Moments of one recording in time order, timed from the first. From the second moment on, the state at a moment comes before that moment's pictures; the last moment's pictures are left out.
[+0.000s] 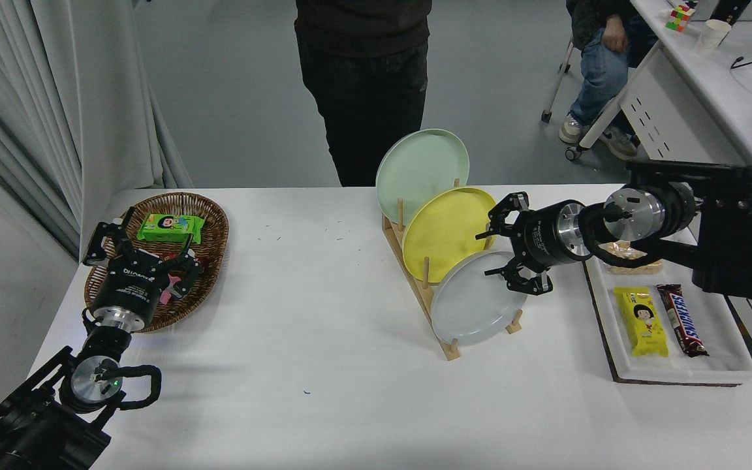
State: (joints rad) left arm -0.40 0.28 -1.19 -0.64 0.14 -0.56 -0.39; right arm 1.48 -0.43 -0.44 1.05 0.66 0.03 -0.37
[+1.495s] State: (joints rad) left arm -0.40 0.28 -1.19 -0.64 0.14 -0.56 -0.39; right arm 1.47 -0.43 -0.42 1.02 0.66 0.05 -0.42
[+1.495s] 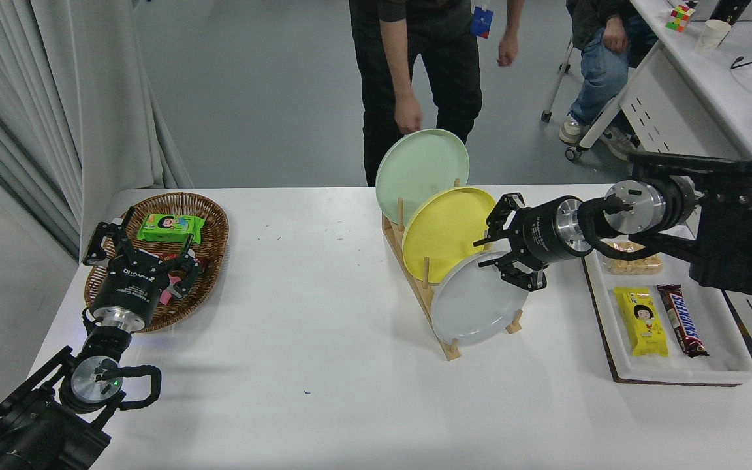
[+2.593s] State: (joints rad) left arm -0.40 0.28 -1.19 -0.64 0.14 -0.56 -0.39; right arm 1.47 -0.42 -0.42 1.00 0.66 0.05 -0.42
